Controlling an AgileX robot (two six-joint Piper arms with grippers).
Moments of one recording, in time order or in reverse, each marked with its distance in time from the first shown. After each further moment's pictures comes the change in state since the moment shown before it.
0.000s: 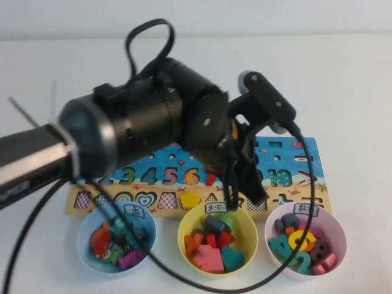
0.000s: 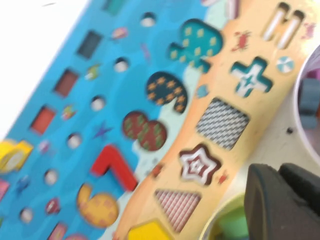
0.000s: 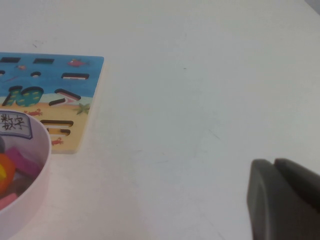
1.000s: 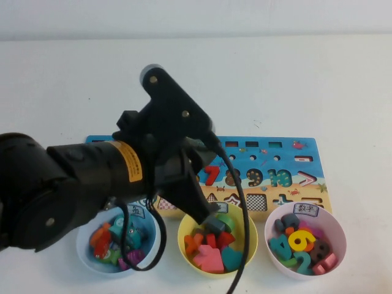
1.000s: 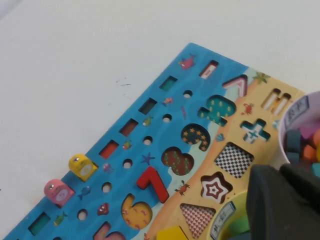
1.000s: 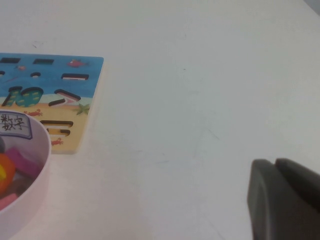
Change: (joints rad) right arm 0.000 0.000 0.000 0.000 0.000 0.000; left arm 0.031 -0.496 0.532 0.045 -0.470 -0.084
